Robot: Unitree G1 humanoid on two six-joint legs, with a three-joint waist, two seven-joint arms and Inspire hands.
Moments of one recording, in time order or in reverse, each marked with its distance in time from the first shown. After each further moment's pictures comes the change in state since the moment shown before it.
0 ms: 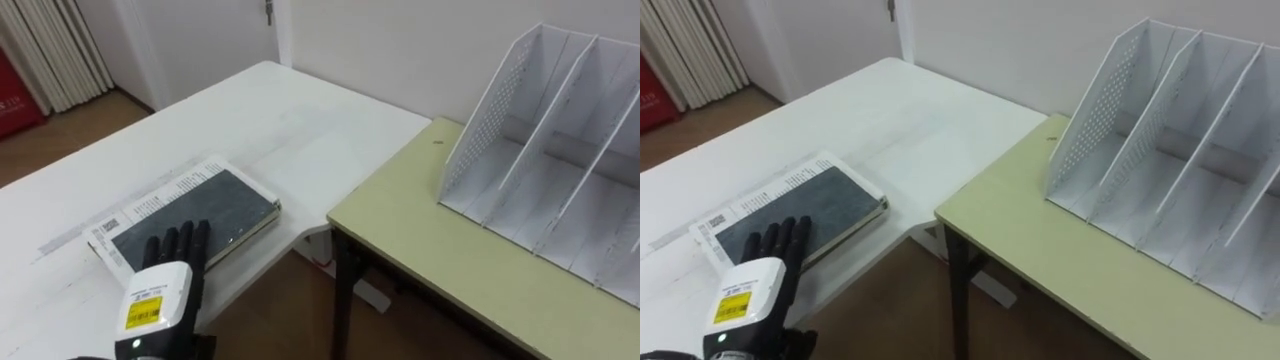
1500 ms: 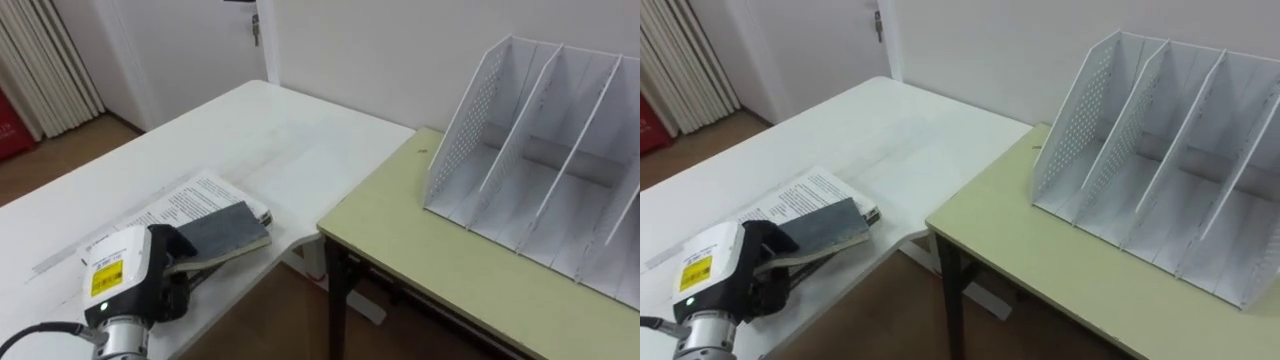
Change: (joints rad) left arm -0.109 0.006 0.081 0.006 -0.113 0.079 -0.015; right arm 0.010 -0.005 -0.020 -0.046 0.037 0.106 0.019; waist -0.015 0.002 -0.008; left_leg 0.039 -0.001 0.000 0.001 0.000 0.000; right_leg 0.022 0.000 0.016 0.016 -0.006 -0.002
